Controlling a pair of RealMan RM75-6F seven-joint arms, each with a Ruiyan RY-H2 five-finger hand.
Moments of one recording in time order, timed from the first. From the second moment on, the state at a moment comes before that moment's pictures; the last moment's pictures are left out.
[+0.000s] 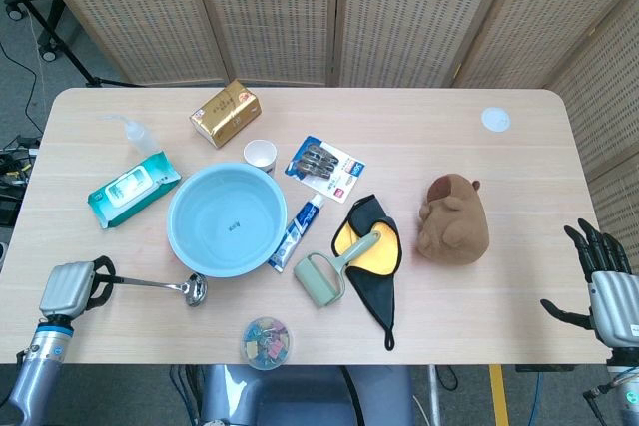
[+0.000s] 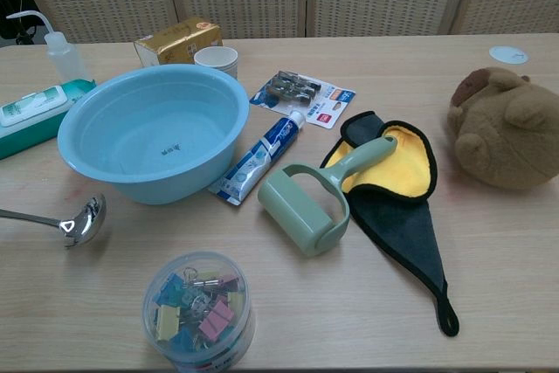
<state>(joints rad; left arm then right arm) -0.21 -1.47 -0.04 -1.21 1.32 1.17 -0.02 0.08 -1.05 0.08 -1.65 -1.48 1.47 0.14</state>
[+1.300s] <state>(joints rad) -0.52 -1.18 -0.27 -1.61 1.08 1.08 0.47 0.08 -1.06 0.09 -1.65 -1.45 1.45 0.14</state>
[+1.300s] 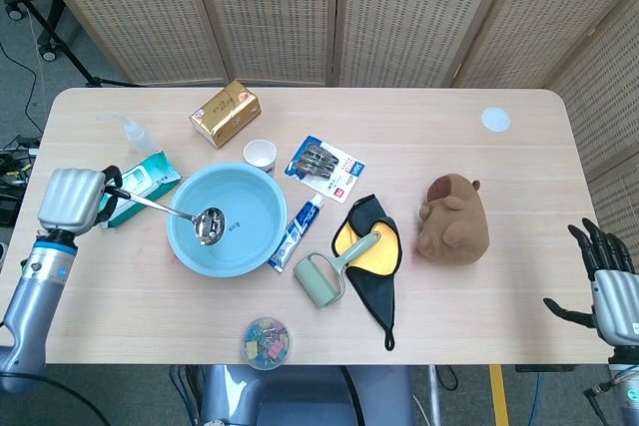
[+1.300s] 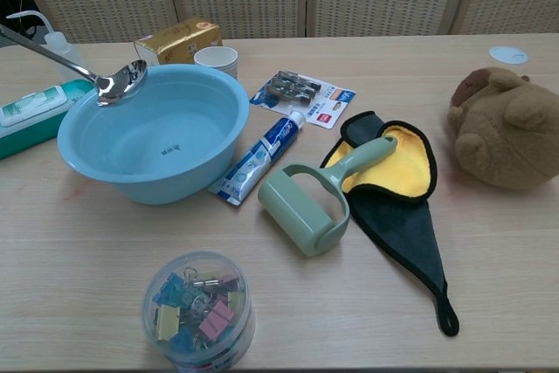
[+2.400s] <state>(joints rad) -0.81 -1.66 -0.28 -1.05 0.99 1.01 0.62 0.09 -1.05 0.11 -1.62 -1.39 1.40 0.18</state>
